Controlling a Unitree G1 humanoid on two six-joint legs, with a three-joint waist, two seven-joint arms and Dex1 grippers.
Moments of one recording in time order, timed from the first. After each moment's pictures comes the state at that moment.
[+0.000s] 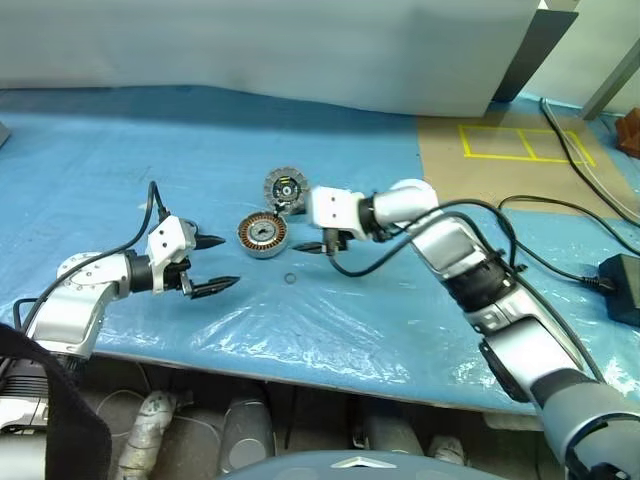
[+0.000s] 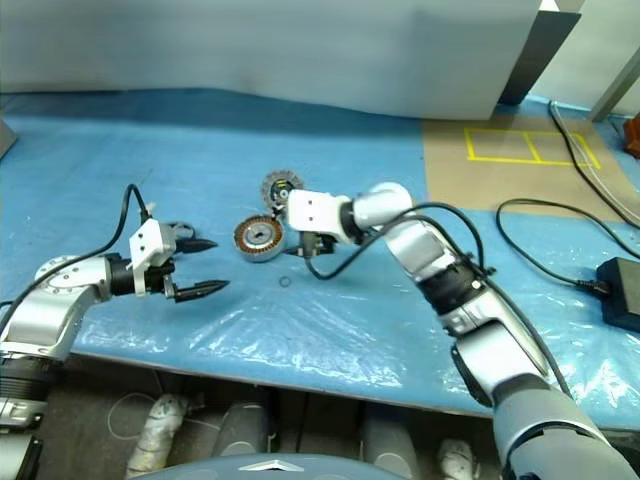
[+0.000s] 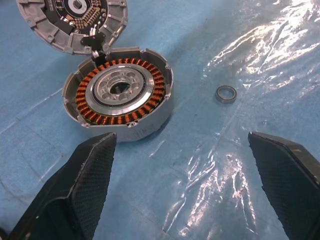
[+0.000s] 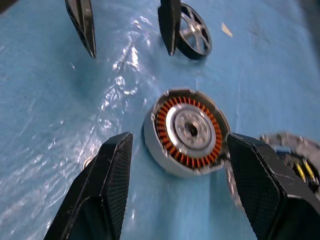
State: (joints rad) left arm -0.24 0.76 0.04 0.09 -0.33 0.16 -1.13; right arm -0.94 -0.36 0.52 0.29 -0.08 0.11 1.11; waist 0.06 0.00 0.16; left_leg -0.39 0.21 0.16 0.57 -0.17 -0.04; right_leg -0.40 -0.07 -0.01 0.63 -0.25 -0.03
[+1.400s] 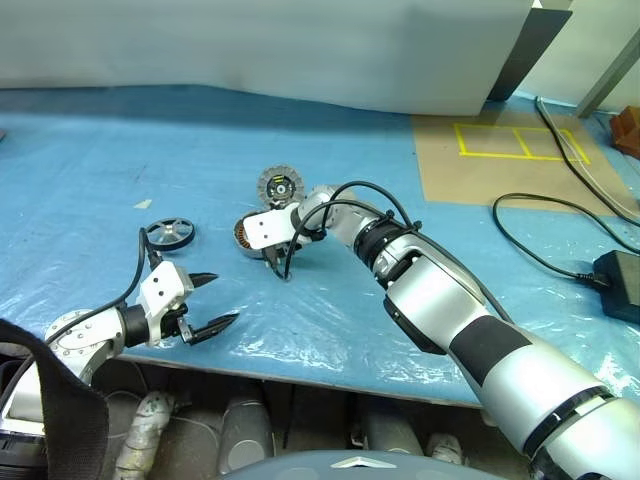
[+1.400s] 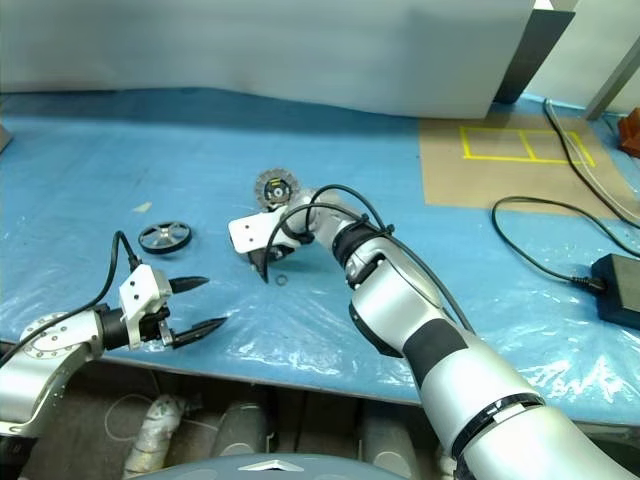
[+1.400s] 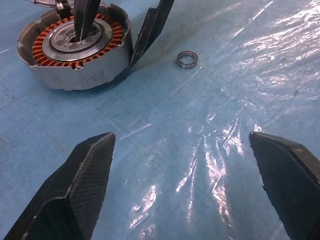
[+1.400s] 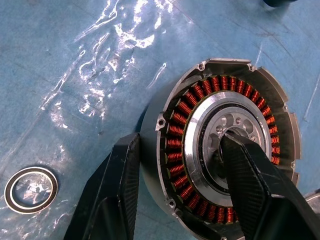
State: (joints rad) left arm 0.12 0.74 0.11 -0.25 -0.35 0.24 -0.94; right arm -1.30 0.05 0.56 1.31 -0.48 -0.35 0.93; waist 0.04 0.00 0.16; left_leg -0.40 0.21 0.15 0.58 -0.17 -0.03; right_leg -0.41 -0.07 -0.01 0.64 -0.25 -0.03
